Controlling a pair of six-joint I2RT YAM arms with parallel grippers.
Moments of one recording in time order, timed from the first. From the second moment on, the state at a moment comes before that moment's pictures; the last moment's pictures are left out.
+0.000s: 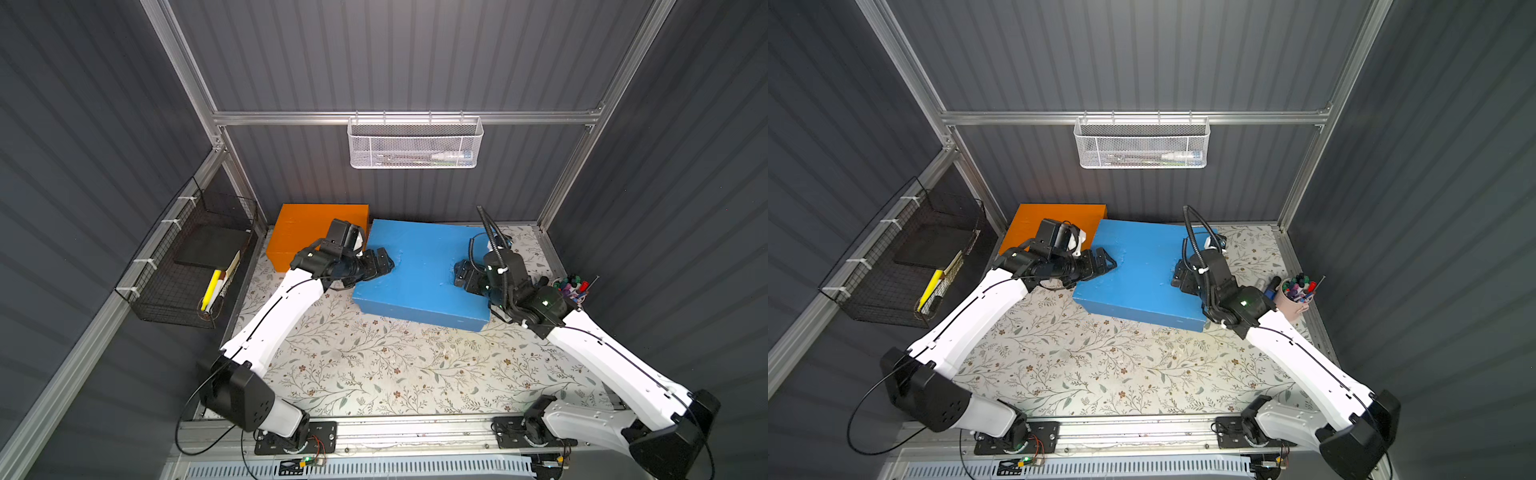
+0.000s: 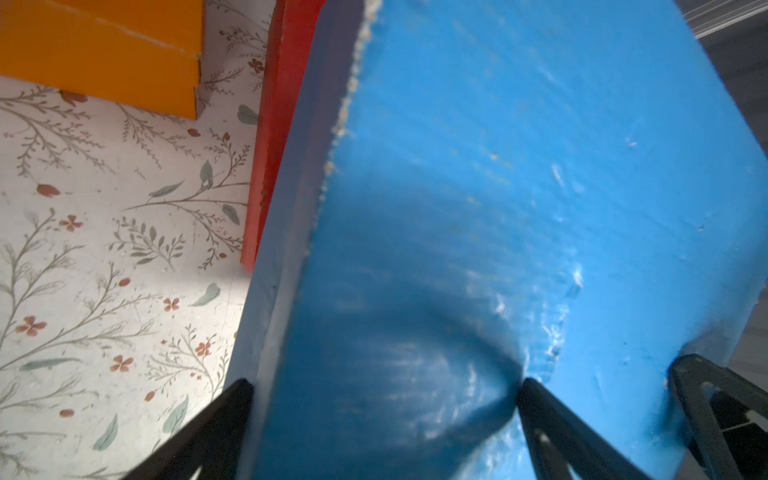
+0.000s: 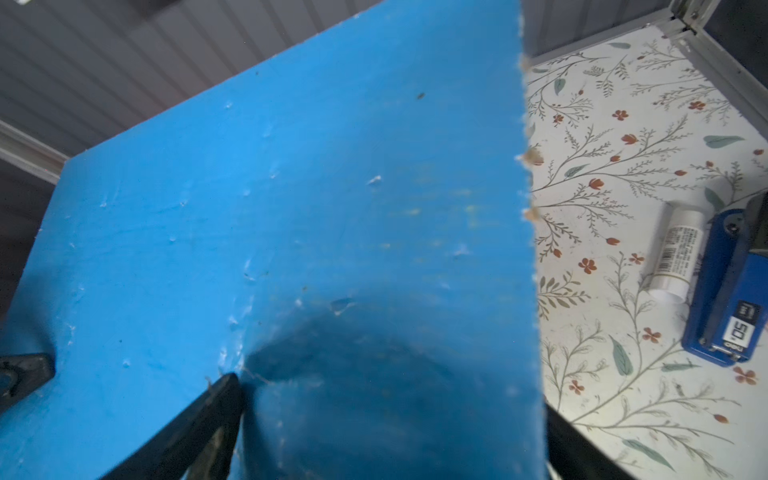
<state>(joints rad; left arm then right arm) -0.49 1.52 1.52 -0.83 0.28 -0.66 0.60 1.17 1.15 -0.57 0.32 0.67</state>
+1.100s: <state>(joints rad) -0.26 1.78 1.64 -0.75 0.61 -0.70 0.32 1.48 1.30 -0.44 0.12 0.60</state>
